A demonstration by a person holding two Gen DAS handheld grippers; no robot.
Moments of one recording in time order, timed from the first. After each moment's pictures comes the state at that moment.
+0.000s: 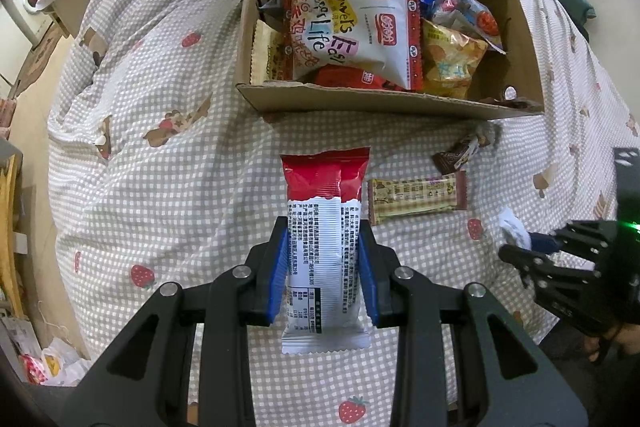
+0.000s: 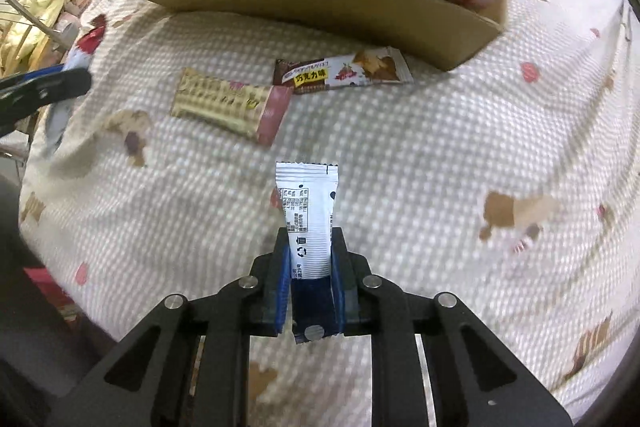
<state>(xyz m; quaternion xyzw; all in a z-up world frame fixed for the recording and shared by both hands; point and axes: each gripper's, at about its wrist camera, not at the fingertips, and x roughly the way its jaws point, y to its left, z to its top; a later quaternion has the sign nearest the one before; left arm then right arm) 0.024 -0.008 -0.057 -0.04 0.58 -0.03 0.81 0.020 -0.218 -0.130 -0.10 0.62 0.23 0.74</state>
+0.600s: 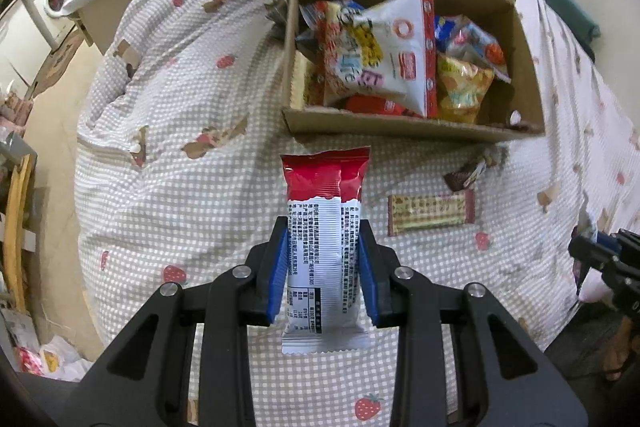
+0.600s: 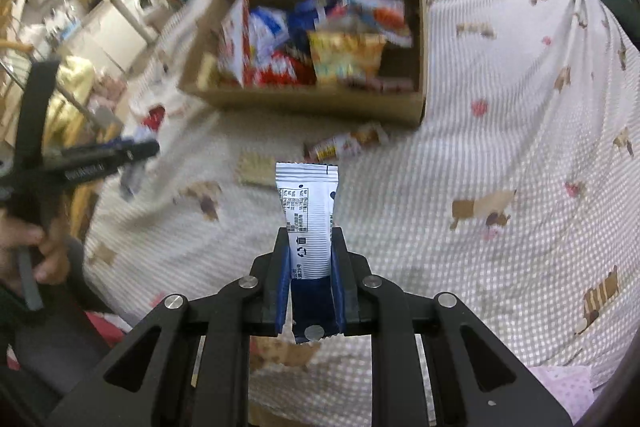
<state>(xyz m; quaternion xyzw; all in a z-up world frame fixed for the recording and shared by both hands) 0.010 0.012 -0.031 -0.05 0.54 0.00 0.84 -0.012 -0.288 -0.039 0.03 0.51 0.25 0.82</state>
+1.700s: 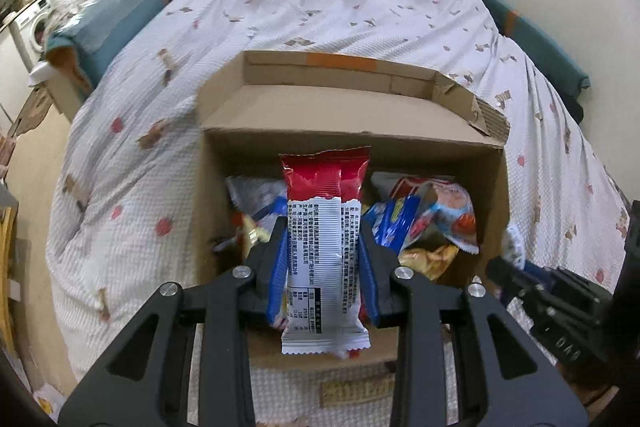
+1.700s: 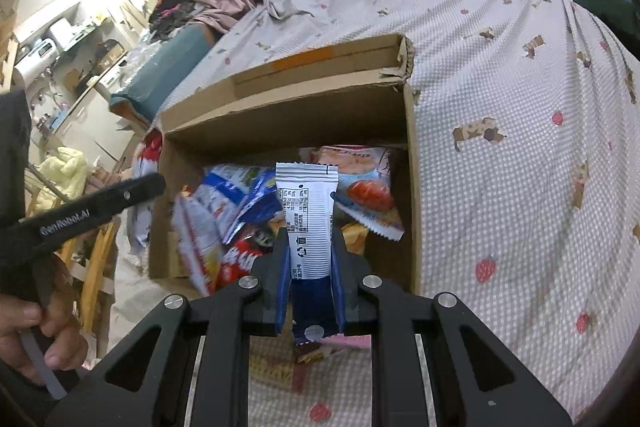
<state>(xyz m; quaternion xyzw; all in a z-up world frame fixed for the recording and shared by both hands) 0.172 -0.035 0.021 -0.05 0.47 -0.03 0.88 0.151 -0.245 -0.028 0.11 0.45 0.20 0.86</state>
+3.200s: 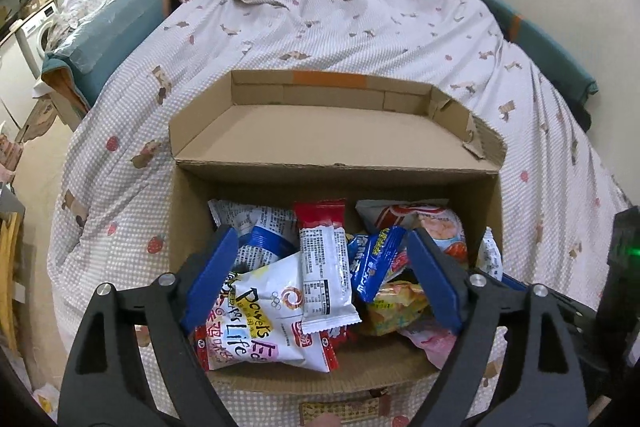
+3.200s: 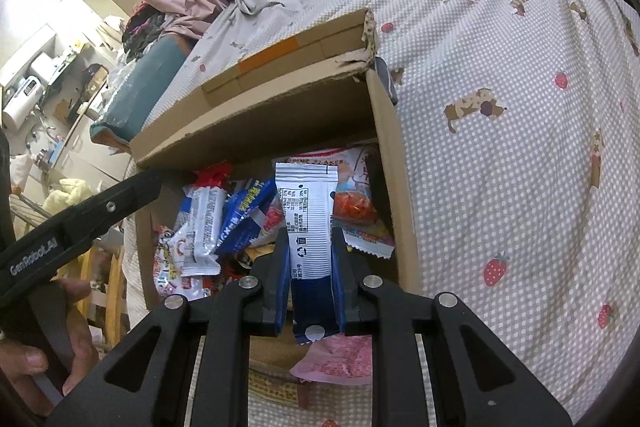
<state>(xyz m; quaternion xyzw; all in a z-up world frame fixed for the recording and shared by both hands) 0.184 -0.058 0.035 -0.05 0.45 -0.01 0.89 0.178 -0.263 -0.041 0.18 0.48 0.19 0.84</state>
